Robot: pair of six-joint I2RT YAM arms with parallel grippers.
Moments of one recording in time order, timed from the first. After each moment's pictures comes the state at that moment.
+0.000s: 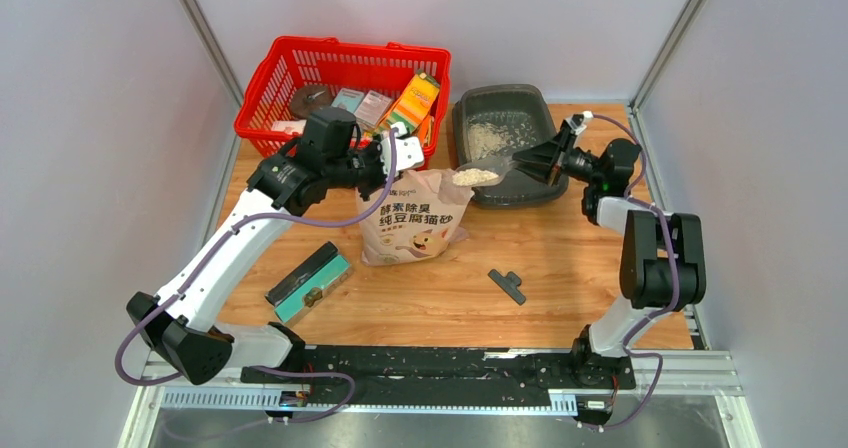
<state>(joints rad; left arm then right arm) -0.57 1.29 1.45 -0.75 0.40 0.69 -0.08 1.69 0.85 1.01 -1.21 1.62</state>
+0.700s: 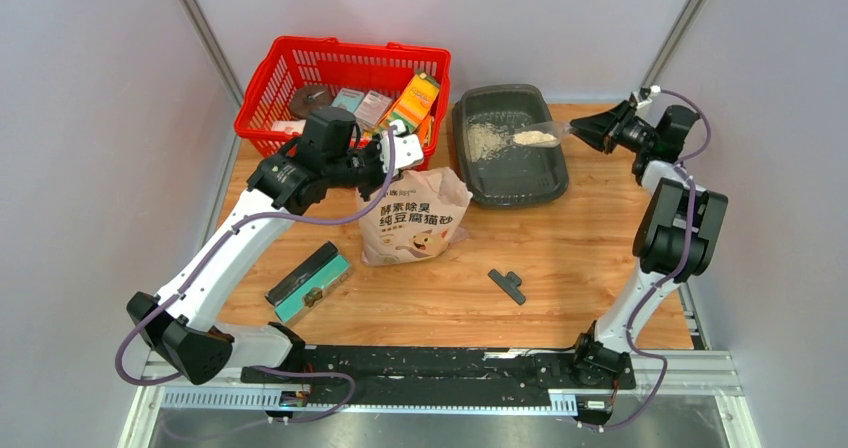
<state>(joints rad) -0.57 1.29 1.45 -0.74 0.40 0.66 -0.37 1.95 1.27 0.64 -1.23 1.25</state>
